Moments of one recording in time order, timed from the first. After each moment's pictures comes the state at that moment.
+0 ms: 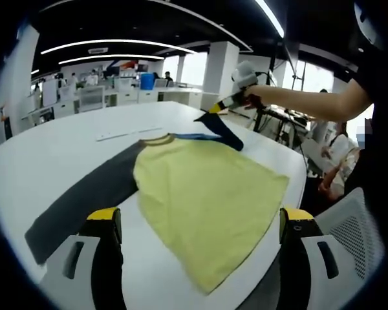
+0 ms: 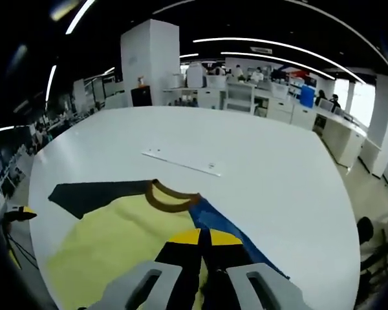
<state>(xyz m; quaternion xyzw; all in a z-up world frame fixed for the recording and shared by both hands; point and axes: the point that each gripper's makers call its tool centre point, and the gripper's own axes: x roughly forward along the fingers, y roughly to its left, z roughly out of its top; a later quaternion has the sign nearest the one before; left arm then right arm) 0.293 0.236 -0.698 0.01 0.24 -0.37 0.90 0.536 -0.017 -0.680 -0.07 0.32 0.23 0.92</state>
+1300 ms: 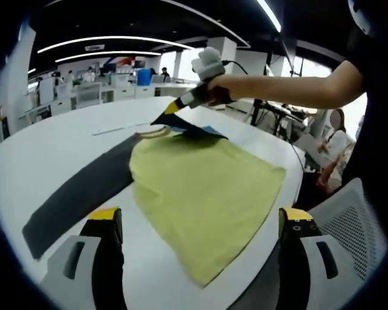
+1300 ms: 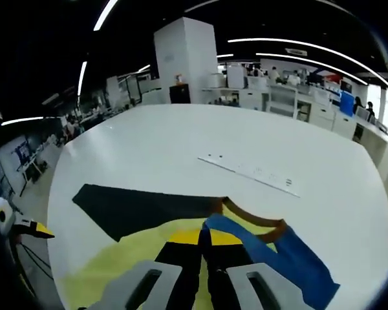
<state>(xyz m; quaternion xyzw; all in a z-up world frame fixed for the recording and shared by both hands) 0.282 0.240 -0.714 0.02 0.25 -0.37 0.89 0.547 0.128 -0.700 -0.07 0.31 0.35 0.88</state>
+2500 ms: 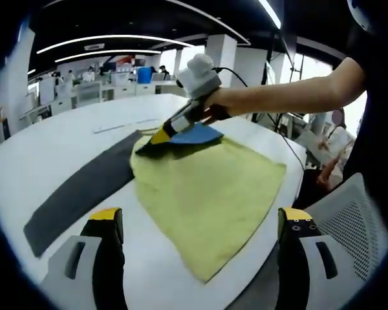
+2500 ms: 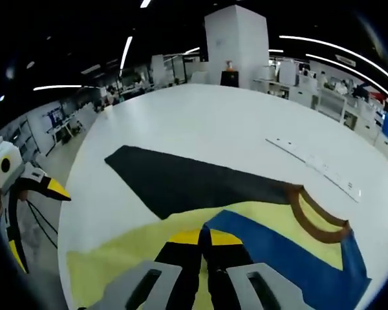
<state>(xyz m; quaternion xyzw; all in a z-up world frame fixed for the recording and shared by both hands) 0.278 0.240 -0.717 0.03 0.26 -0.37 0.89 0.473 0.196 -0.759 -0.13 0.33 0.47 0.81</state>
